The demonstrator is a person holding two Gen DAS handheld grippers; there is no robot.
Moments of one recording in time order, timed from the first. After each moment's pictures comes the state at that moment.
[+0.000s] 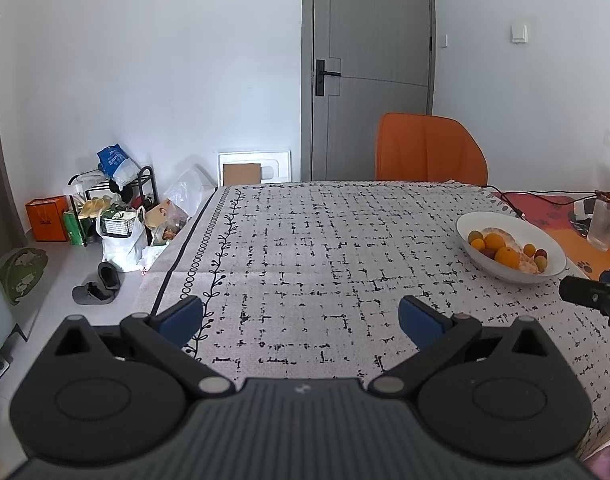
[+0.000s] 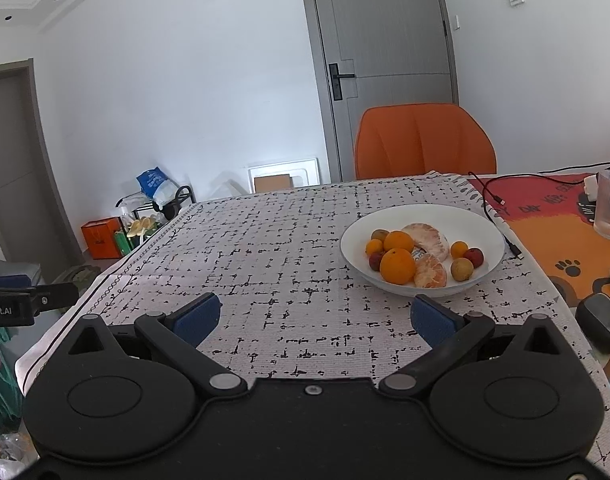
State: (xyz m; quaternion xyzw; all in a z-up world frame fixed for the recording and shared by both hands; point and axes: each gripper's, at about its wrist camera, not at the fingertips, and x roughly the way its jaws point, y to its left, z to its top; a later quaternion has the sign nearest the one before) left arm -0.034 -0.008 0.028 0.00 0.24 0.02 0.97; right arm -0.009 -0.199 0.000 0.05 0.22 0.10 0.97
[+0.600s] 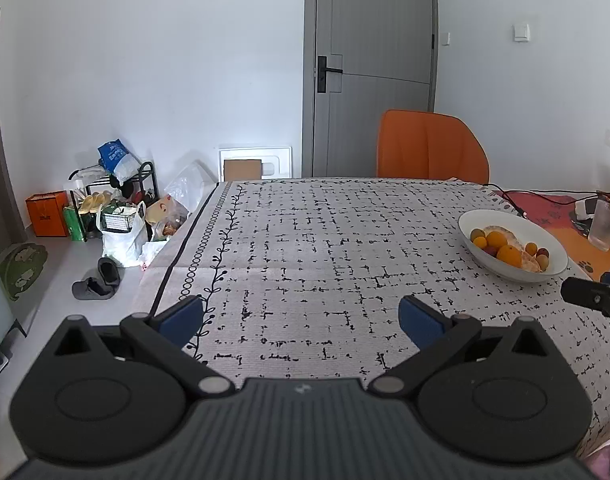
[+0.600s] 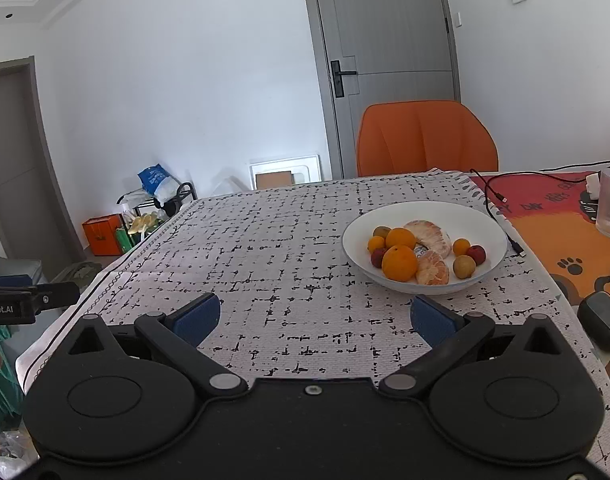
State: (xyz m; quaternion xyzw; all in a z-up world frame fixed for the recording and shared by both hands) left arm -0.031 -0.005 0.026 0.00 0.25 0.02 0.97; right arm -0.009 -0.197 -0.001 0.05 0.23 0.10 0.97
